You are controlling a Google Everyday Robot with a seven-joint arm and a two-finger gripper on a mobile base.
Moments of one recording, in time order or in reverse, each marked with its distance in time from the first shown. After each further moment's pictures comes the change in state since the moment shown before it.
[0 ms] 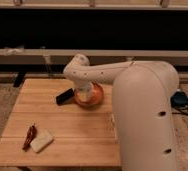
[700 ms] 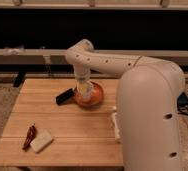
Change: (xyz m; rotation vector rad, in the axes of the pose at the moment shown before) arm -0.008 -0.019 -0.044 -0.115 -0.091 -0.156
